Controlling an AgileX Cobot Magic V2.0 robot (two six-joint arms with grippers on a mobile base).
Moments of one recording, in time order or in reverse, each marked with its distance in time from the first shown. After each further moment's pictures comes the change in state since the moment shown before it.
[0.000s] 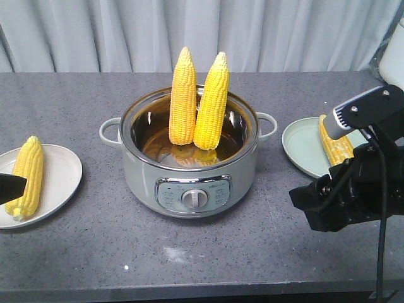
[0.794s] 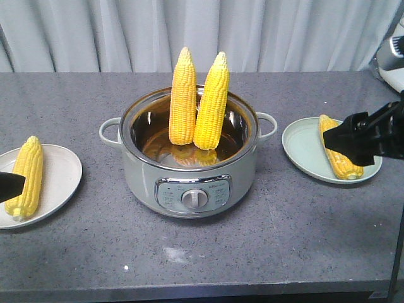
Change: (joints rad) left arm 0.000 -0.005 0.000 -0.001 -0.006 0.000; right arm -0.229 0.060 -0.170 0.041 0.030 0.001
